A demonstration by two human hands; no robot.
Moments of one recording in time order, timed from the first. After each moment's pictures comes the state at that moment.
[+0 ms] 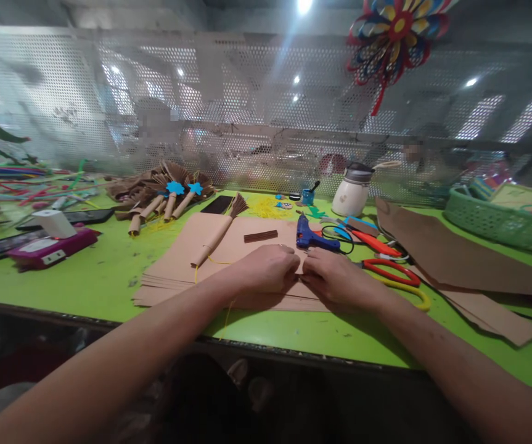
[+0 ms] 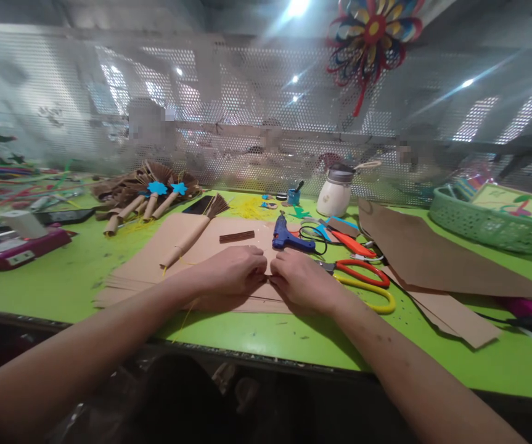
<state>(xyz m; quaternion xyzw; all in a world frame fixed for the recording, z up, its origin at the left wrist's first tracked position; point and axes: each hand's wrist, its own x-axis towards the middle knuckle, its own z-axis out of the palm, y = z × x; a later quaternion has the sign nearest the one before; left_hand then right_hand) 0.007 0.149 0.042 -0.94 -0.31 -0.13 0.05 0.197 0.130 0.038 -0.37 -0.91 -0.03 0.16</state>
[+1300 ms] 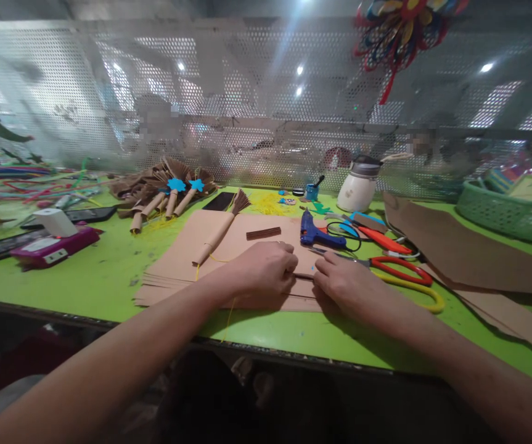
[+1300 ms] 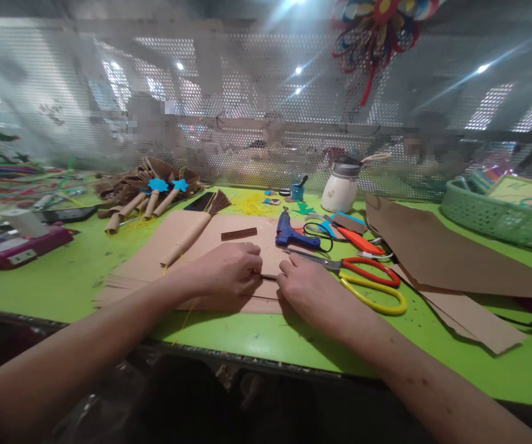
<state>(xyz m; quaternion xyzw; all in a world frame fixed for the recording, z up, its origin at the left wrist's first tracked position) -0.001 0.138 0.053 -0.94 -0.31 -0.12 0.05 0.199 0.111 0.033 -0.30 -0.93 -0.21 0.07</state>
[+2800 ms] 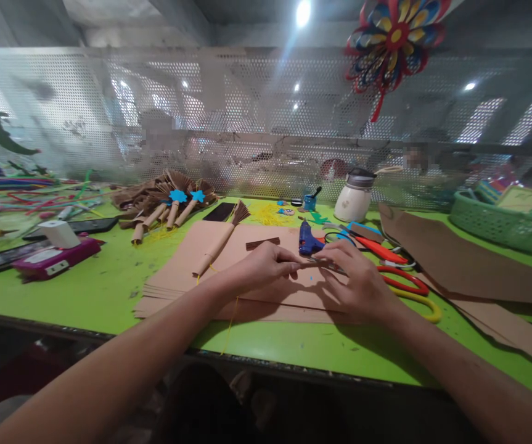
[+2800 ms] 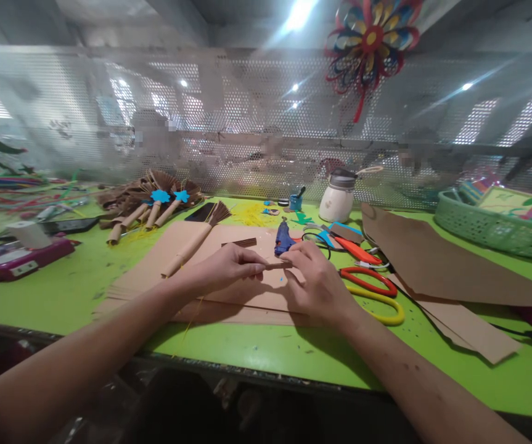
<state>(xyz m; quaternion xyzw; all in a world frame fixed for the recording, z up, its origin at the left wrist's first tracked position) -0.002 0.156 0.059 -0.82 -0.37 -0.24 -0.35 0.204 0.122 0.037 -0.35 -0.84 -0.05 0.40</state>
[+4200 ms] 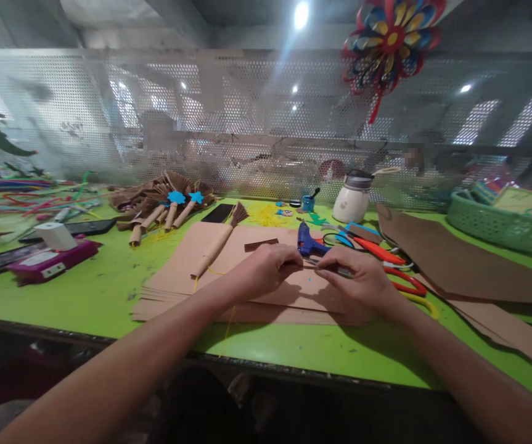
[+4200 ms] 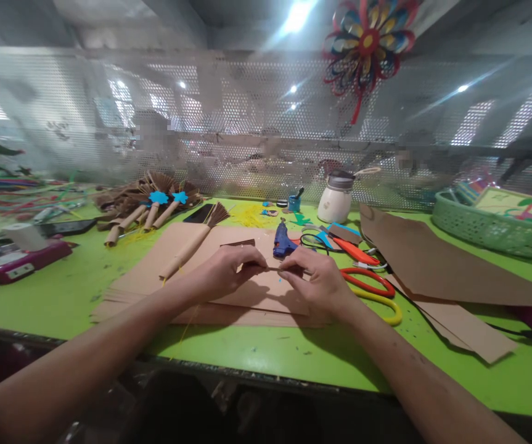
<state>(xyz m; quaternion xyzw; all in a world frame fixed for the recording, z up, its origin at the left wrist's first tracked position) -0.003 0.152 0.054 -0.91 -0.29 -0.29 -0.09 0.210 0.126 0.044 -0.33 -0.83 0.08 0.44</state>
